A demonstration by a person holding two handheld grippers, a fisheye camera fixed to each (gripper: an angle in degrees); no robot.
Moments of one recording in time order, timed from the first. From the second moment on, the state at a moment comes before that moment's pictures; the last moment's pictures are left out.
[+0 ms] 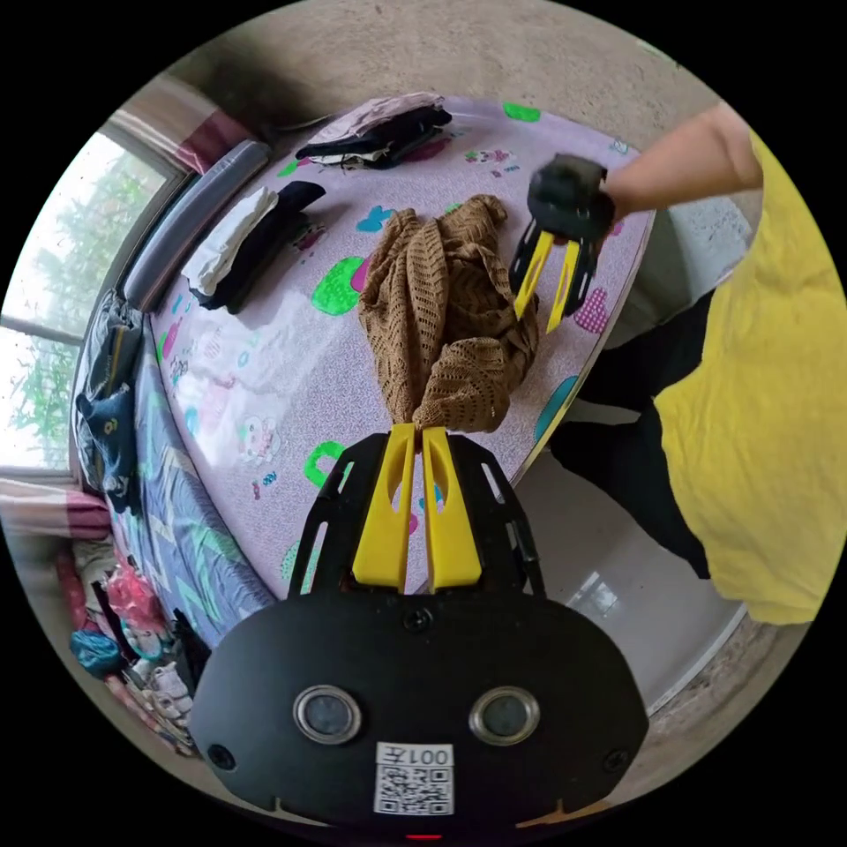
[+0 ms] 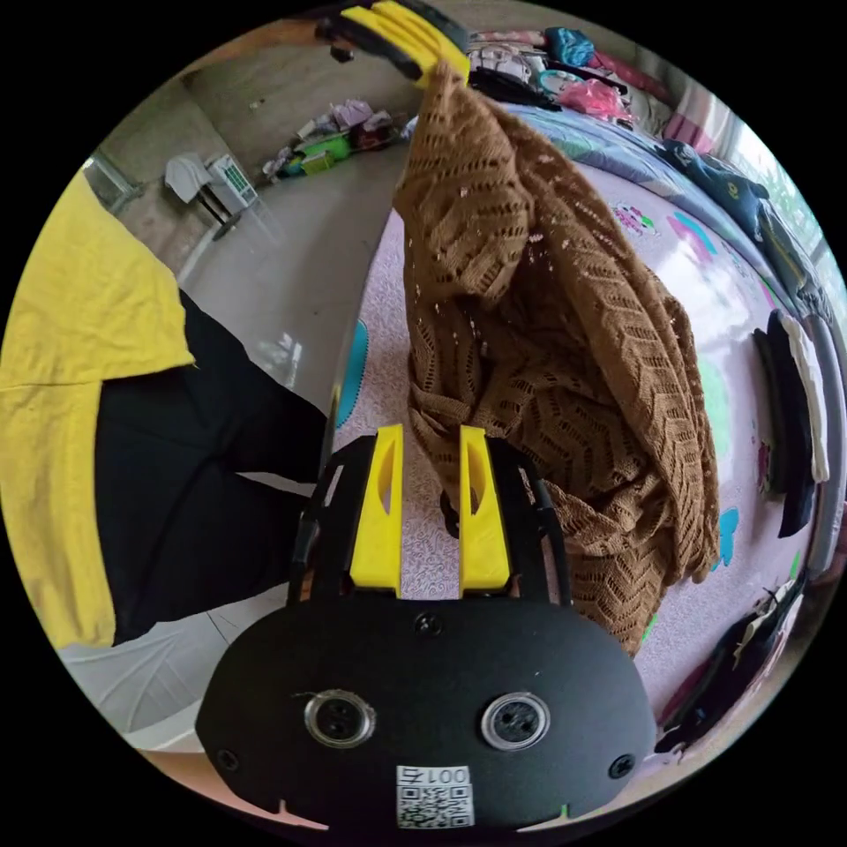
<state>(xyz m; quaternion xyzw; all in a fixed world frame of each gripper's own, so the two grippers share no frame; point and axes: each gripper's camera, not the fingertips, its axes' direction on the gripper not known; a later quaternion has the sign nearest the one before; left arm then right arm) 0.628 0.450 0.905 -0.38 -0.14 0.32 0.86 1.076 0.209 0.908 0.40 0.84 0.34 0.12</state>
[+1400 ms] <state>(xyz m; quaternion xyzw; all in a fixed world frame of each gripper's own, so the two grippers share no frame) 0.569 0.527 1.030 -0.32 -0.05 0.09 0.94 1.084 0.065 1.119 0.41 0.81 0.41 -0.10</state>
